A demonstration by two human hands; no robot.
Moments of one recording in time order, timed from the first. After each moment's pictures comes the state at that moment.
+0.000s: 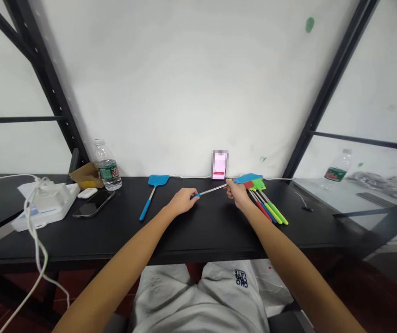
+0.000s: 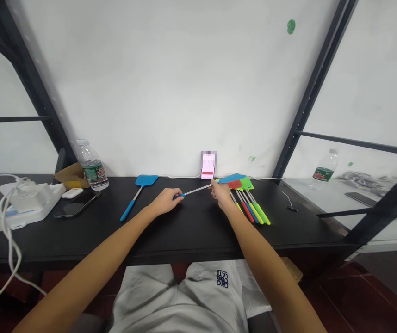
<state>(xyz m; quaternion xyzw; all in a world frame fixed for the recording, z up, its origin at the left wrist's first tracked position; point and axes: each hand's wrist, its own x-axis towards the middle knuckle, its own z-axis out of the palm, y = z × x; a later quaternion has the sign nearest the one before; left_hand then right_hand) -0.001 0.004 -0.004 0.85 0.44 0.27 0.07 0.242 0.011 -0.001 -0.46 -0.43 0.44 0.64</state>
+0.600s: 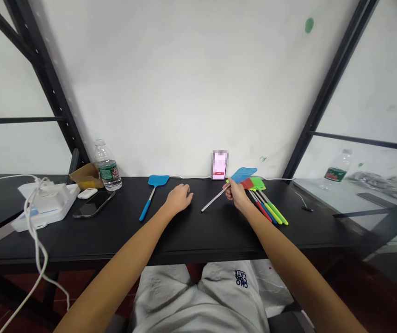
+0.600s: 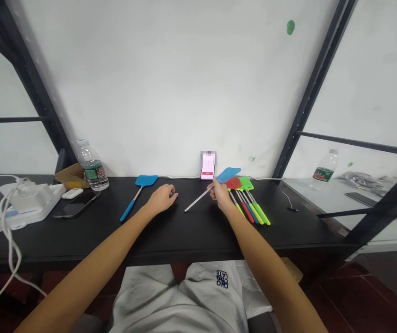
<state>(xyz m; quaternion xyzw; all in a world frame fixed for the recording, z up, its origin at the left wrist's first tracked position) -0.006 0.003 0.002 0.80 0.54 0.25 -0.01 0.244 0.010 -0.001 -0.45 -0.45 0.47 0.61</state>
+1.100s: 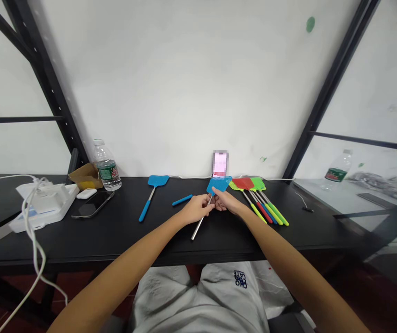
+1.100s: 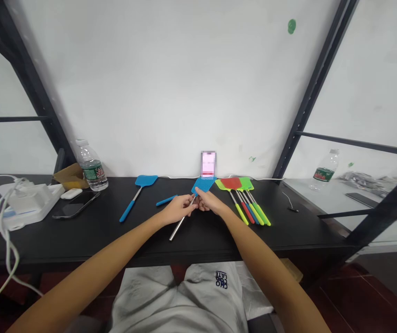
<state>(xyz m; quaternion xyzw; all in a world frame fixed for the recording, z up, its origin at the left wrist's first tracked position) 0.041 -0.035 -0.005 0.83 0.36 0.31 0.29 0.220 -0.007 -0.008 -0.43 -0.63 0.52 0.37</state>
